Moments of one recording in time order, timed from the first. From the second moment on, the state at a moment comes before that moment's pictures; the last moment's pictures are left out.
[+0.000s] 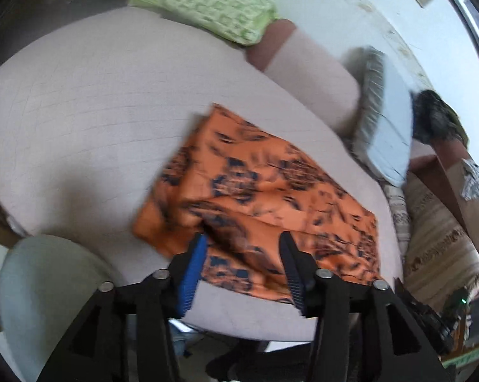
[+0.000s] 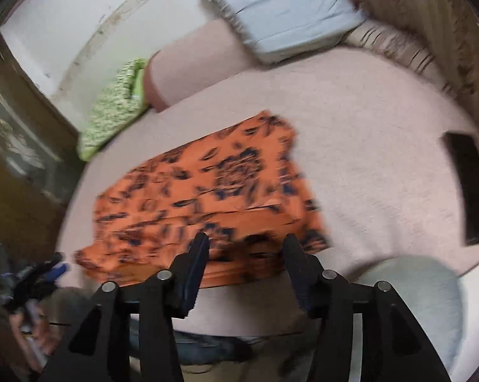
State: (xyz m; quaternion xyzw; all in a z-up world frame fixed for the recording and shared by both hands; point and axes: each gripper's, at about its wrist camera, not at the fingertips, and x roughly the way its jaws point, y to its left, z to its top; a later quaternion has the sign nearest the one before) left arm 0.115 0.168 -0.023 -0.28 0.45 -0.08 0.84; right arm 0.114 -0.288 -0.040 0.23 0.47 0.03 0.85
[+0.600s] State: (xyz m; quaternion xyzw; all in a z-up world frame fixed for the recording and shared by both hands) left arm 0.171 0.143 -0.087 -0.27 0.51 -0.05 0.81; right arm 0.135 -0.304 -0.063 0.29 0.48 -0.03 0.83
